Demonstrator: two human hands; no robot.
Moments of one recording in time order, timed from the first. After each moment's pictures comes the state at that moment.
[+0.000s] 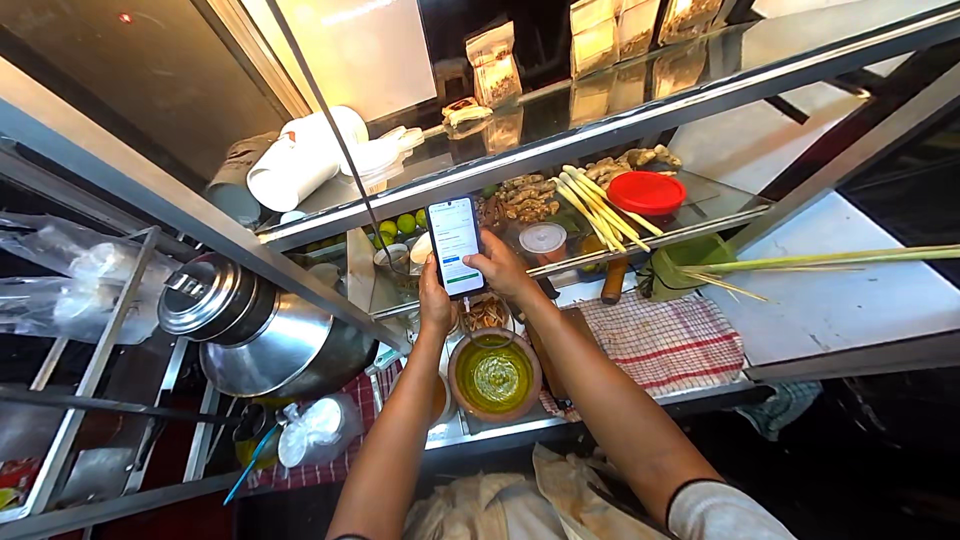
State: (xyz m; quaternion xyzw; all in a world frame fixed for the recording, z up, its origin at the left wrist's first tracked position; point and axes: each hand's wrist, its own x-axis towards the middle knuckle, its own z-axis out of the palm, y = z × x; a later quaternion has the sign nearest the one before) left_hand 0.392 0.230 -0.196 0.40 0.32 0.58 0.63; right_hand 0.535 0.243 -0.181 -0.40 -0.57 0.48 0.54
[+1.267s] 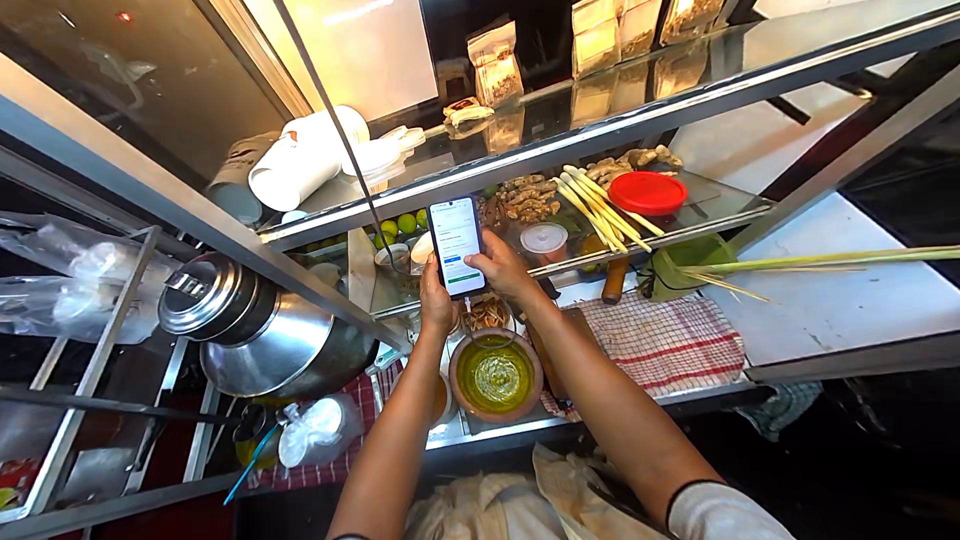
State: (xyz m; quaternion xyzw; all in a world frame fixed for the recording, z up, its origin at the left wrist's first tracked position) left_hand 0.391 0.231 -0.198 0.40 0.31 0.58 0.64; right_hand 0.535 0.244 -0.183 -0.40 -0.57 0.47 0.54
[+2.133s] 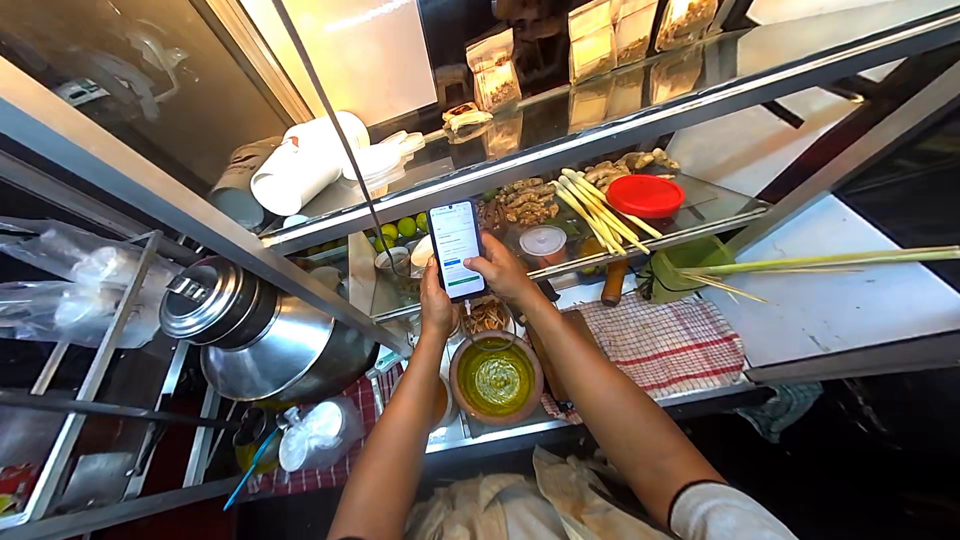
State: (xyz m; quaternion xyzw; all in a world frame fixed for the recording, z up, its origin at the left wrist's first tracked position) left_hand 0.391 0.233 -0.199 0.41 0.31 0.58 0.63; right_hand 0.535 0.243 -0.182 -0.41 -0.57 0.47 0.54
